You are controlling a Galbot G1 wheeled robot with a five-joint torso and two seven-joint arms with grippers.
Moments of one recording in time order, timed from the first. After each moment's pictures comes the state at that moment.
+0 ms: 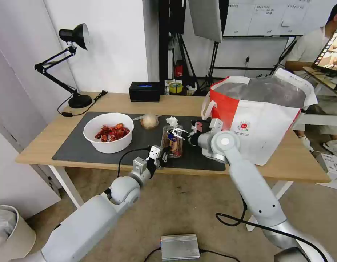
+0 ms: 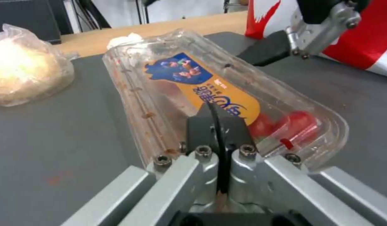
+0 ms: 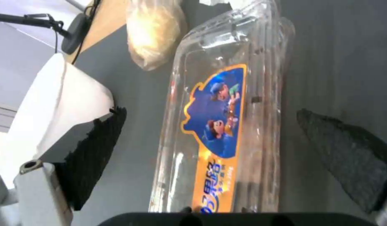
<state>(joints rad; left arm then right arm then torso) 0.76 -1.02 0.23 -1.67 -0.56 0.12 -0.10 -0.56 1.28 0.11 1.57 1.48 -0.72 0.59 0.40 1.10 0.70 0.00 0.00</state>
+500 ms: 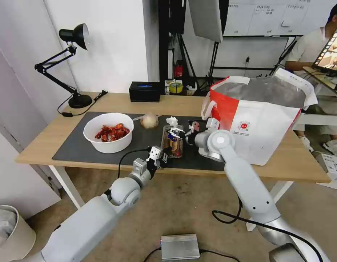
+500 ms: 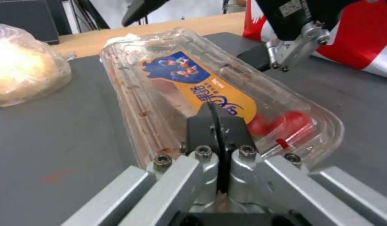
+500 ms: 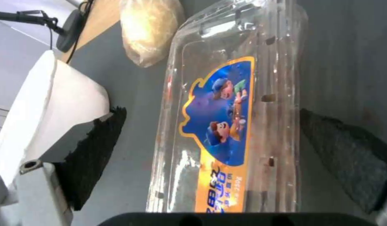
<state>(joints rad) 0.76 -1.03 0.23 -1.67 -0.56 0.11 -0.10 -0.56 1.32 0.11 1.53 1.45 -0.72 0.58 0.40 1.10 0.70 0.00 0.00</state>
